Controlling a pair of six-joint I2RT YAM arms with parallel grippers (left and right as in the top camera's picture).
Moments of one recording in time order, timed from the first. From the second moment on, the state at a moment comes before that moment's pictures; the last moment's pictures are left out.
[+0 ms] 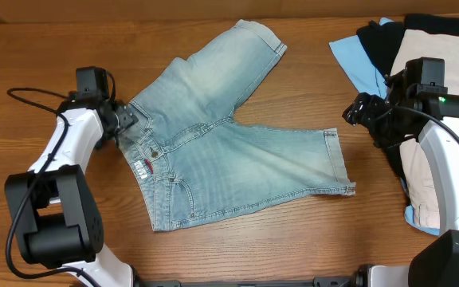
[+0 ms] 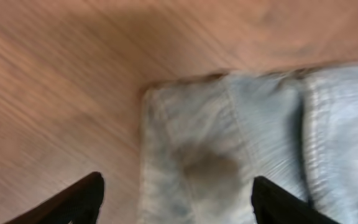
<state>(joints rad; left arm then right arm) 0.14 1.84 1.23 -0.59 -0.10 -0.56 -0.14 1.56 1.31 -0.98 -0.29 0.33</state>
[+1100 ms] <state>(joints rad) 0.17 2.00 1.51 -0.71 -0.22 -0.40 -0.13 1.56 1.31 -0.87 -0.31 0.33</state>
